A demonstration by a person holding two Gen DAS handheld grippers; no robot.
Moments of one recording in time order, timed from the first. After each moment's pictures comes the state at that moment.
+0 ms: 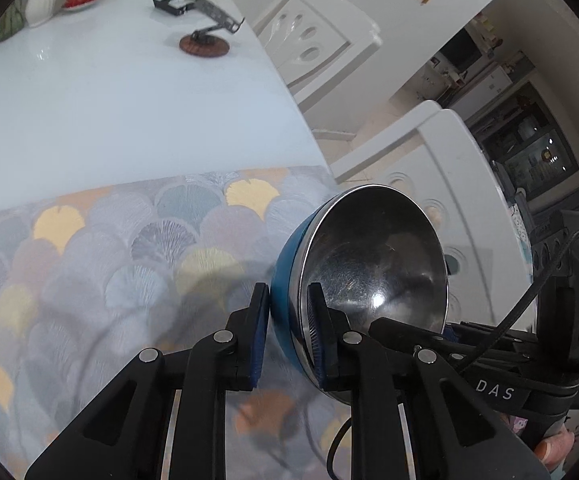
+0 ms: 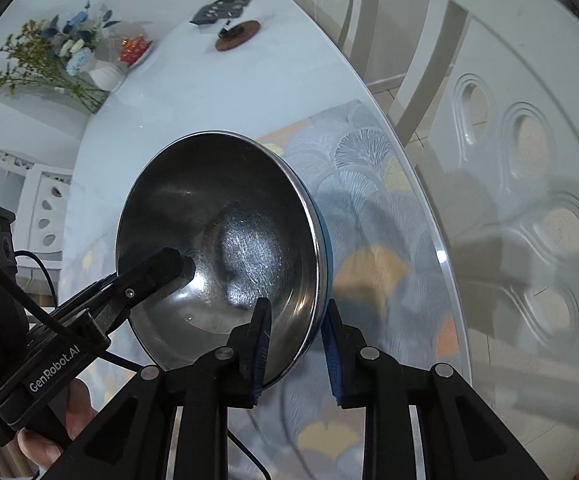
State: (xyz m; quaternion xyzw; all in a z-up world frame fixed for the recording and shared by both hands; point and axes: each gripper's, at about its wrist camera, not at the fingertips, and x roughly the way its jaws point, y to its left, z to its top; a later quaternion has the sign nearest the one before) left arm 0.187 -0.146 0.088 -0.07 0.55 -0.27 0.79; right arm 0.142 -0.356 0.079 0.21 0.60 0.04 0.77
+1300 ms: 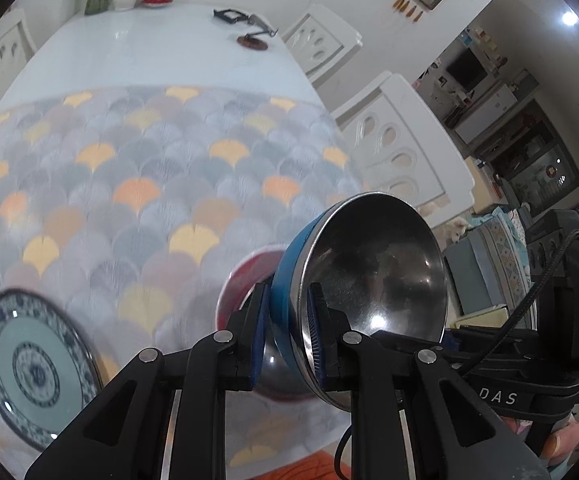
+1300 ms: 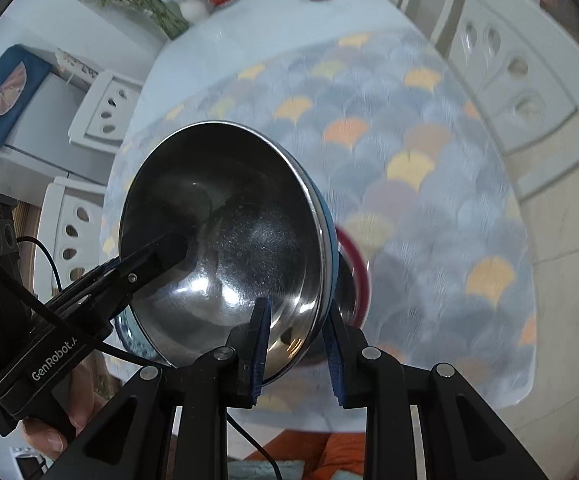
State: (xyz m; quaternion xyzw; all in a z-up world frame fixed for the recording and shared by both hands) left arm -0.059 -0.035 0.118 -0.10 0.52 -0.23 0.81; right arm -0.098 -0.244 0.104 0.18 0.62 0.10 0.75
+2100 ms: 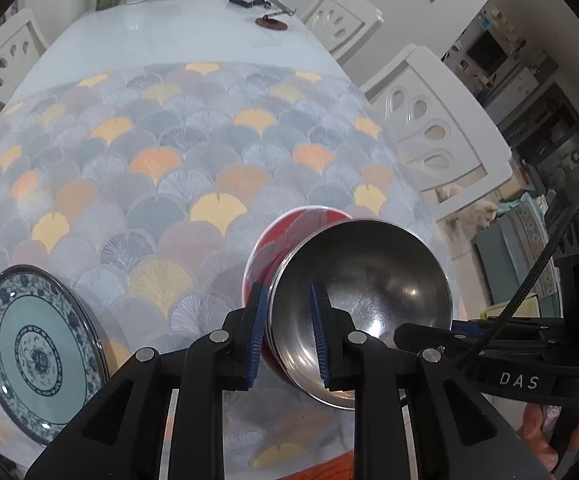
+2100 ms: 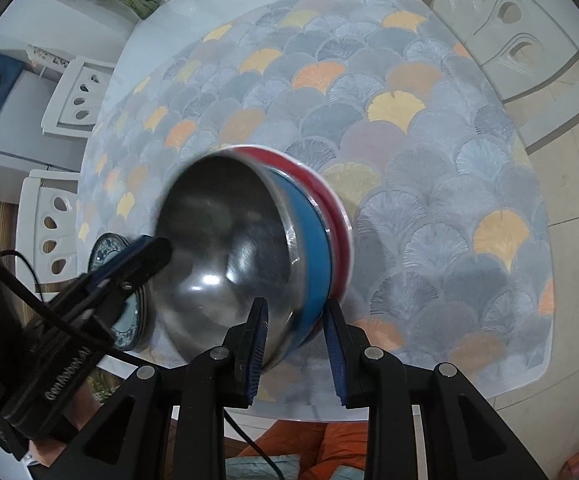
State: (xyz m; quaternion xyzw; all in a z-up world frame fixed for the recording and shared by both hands) left arm -0.071 -0.036 0.088 -0.06 0.53 -0.20 0.82; right arm -0.102 -0.248 0.070 0.18 0.65 0.08 0.73
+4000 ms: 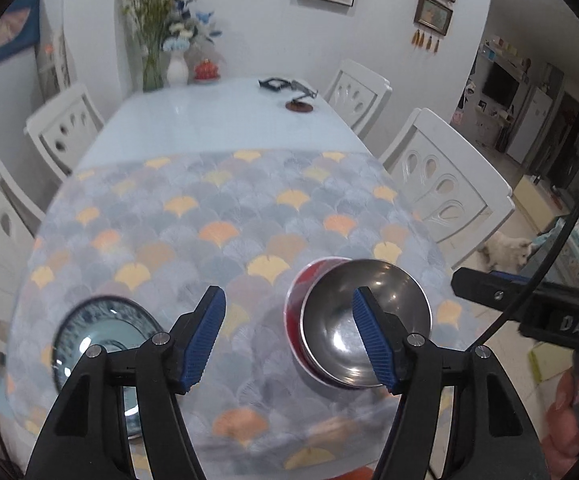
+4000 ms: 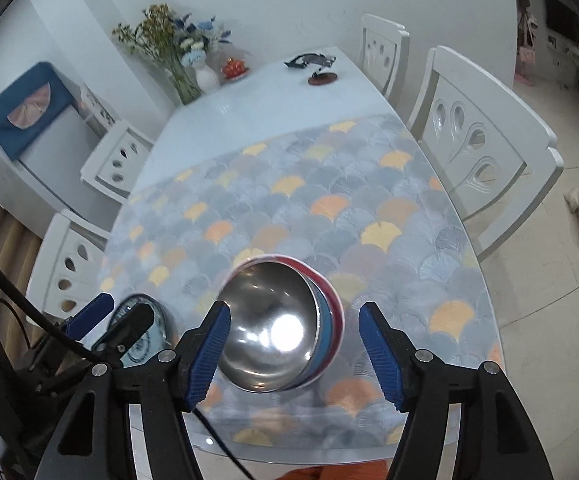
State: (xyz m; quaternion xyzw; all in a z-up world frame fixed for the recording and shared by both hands) left arm -0.128 -0.023 0.148 -0.02 0.41 -0.12 0.90; right arm -0.140 -0.247 0.156 0.14 0.48 0.06 0.86
